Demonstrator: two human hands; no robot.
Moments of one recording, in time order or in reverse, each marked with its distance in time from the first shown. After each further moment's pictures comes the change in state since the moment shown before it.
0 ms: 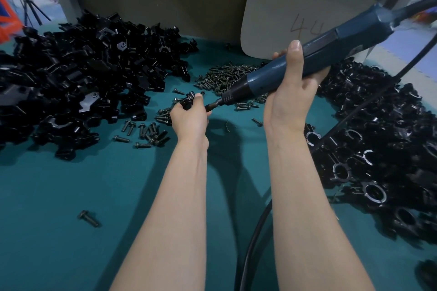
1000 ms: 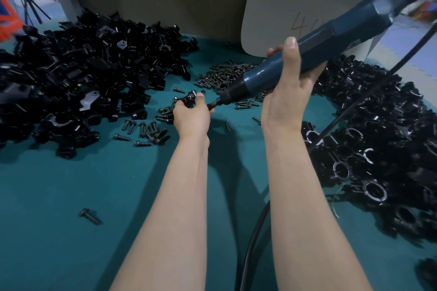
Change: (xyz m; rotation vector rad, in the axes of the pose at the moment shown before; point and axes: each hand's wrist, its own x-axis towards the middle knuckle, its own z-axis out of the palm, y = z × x) left_hand 0.003 -0.003 0.001 0.071 -0.052 0.021; right_hand -0.004 -0.001 0.003 0.026 -0.084 0.006
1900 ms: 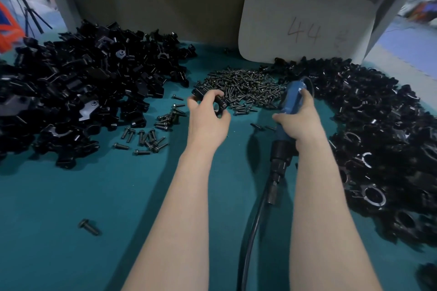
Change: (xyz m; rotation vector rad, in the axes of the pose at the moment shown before) left_hand -0.003 -0.003 0.005 0.636 -0.239 0.505; right_hand 0.031 -0.003 -0.075 -1.133 -0.029 0.509
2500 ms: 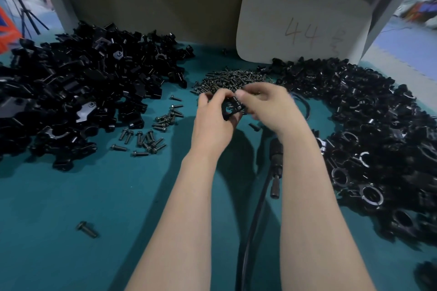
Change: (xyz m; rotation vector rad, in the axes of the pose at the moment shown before) left_hand -0.007 0.004 0.008 0.019 -0.022 0.149; right_hand -0.020 -0.034 0.024 -0.117 -0.189 -0.326
